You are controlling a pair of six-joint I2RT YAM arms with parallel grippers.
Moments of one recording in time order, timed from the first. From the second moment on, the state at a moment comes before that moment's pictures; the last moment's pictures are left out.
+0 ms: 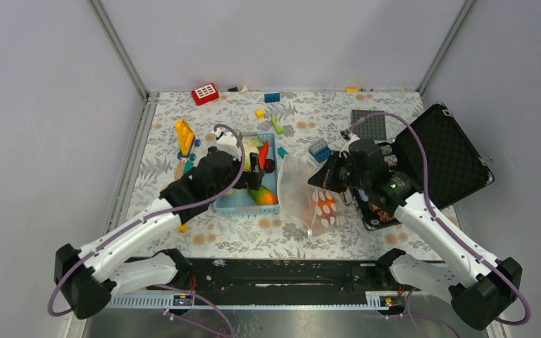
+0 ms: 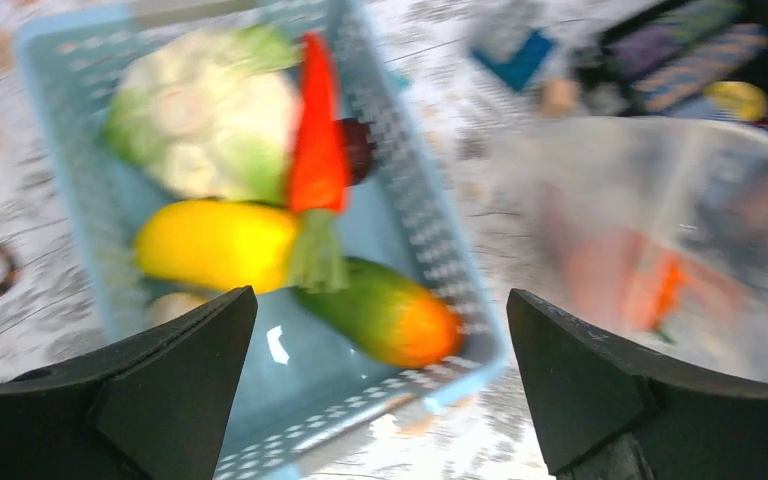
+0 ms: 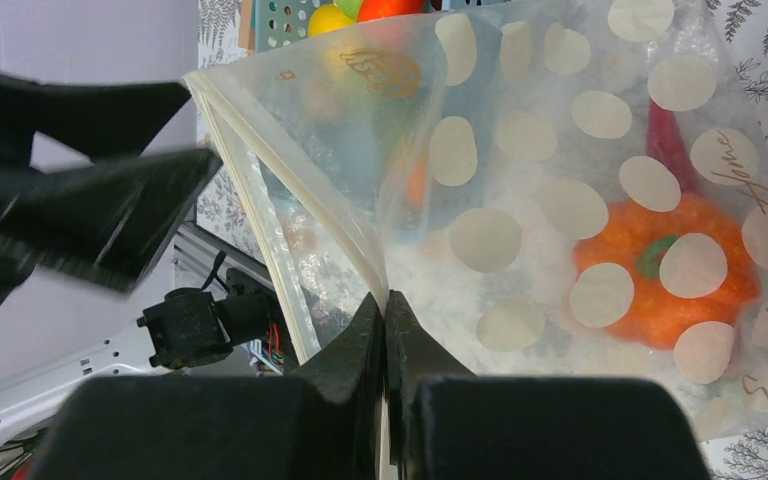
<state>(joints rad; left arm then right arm) -0.82 1.00 0.87 -0.32 -0.27 -0.44 0.58 1.02 0.92 -0.51 -0.23 0.80</state>
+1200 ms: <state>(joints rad) -0.44 1.53 0.95 -0.31 0.08 0.06 0.56 1.07 0.95 -0.56 -0.28 0.67</state>
